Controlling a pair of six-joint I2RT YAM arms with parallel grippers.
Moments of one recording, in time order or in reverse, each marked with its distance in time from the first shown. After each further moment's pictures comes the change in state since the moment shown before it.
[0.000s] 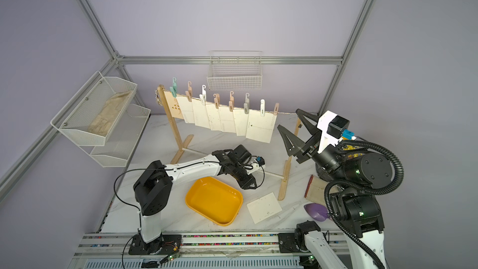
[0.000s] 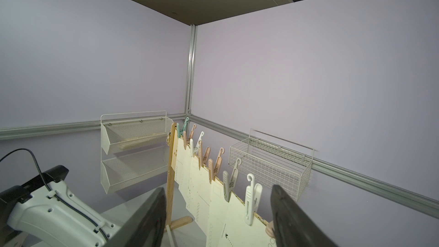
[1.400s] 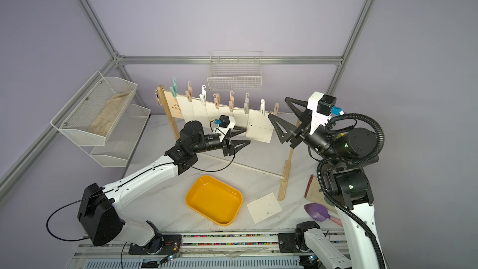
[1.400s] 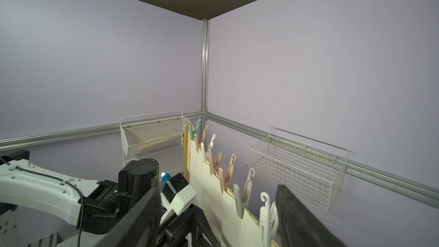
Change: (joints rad) left arm 0.212 -0.375 -0.208 0.843 0.187 -0.024; right arm 0.000 0.163 0.076 0.075 -0.106 0.094
